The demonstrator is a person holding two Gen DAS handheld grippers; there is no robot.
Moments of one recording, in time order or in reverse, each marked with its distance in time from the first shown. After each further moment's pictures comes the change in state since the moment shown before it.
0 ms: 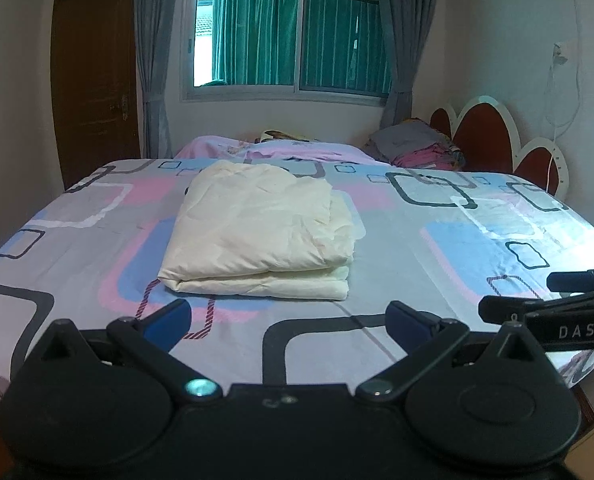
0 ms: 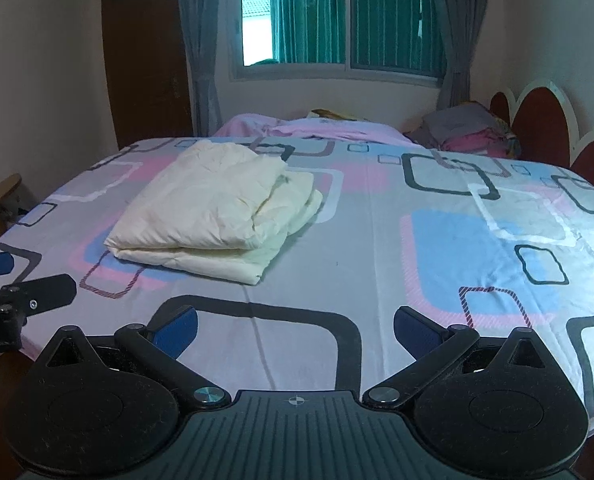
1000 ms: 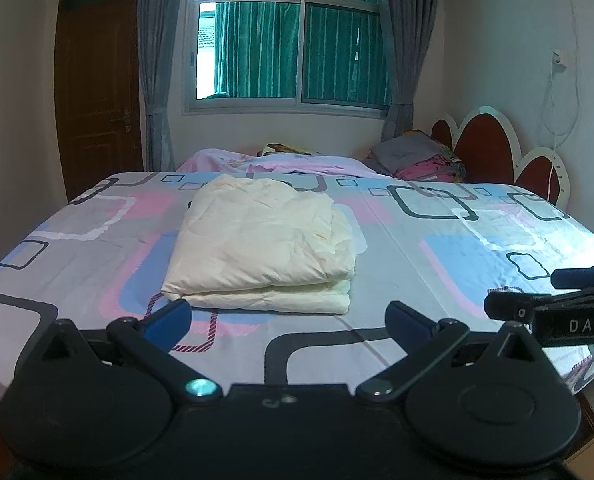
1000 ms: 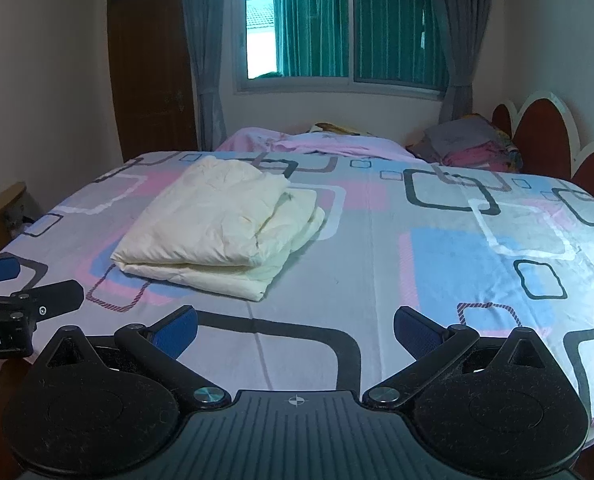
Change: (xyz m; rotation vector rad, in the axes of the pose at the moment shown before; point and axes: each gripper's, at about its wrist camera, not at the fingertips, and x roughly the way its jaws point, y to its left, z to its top) left arm -0.001 0.004 0.004 0.001 -0.037 0.005; right arm -0.013 -0.007 0.012 -0.012 -0.025 0.016
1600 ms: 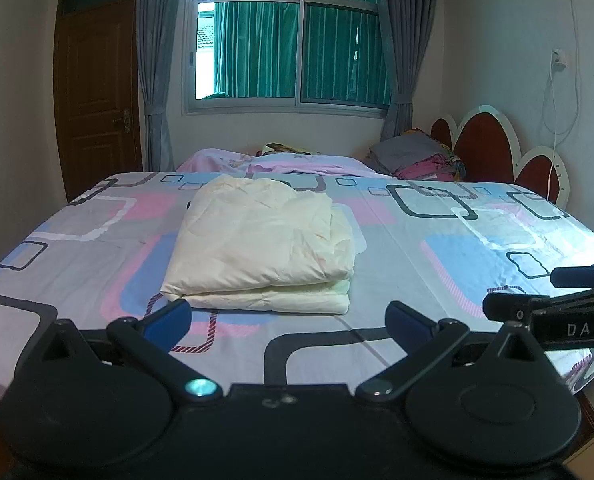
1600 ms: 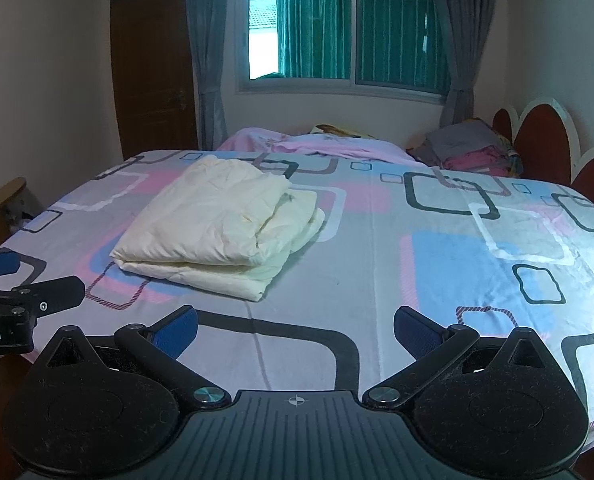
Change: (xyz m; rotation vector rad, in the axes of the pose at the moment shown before) left arm -0.001 -0.001 0.001 0.002 0.001 -0.001; right arm -0.001 -0.003 0.000 -0.011 -0.005 0.000
